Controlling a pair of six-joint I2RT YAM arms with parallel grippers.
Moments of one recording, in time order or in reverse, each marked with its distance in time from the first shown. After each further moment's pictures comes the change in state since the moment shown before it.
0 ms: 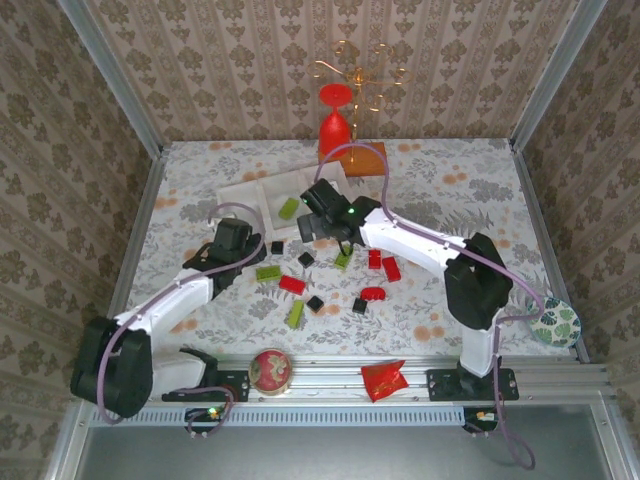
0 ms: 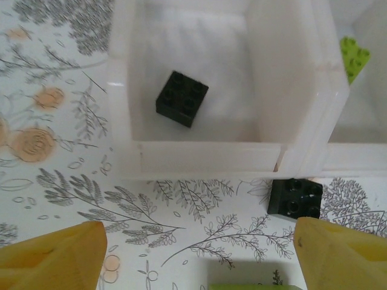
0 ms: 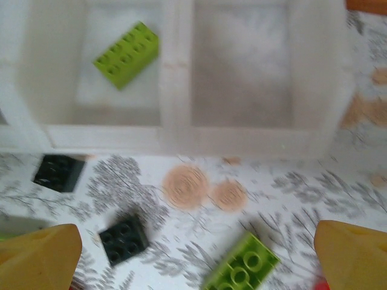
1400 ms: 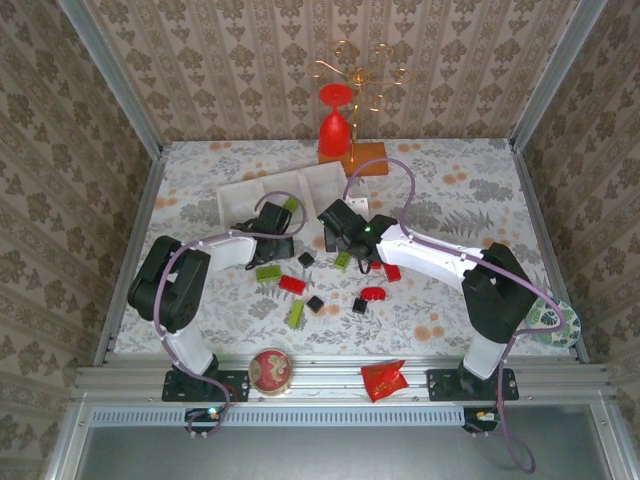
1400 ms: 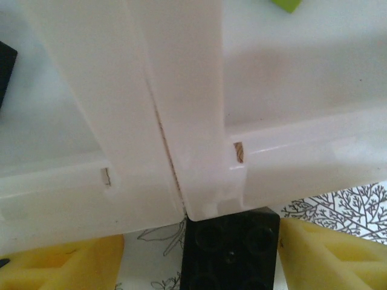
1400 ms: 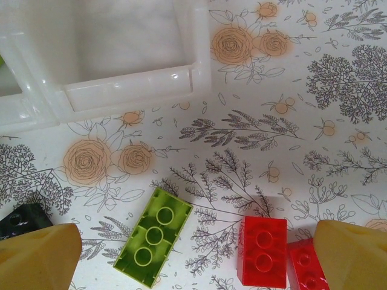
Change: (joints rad) left arm -0.088 0.513 0.293 -0.021 0.073 0.072; right arm 0.000 -0.129 -0.242 0.027 0.164 0.183
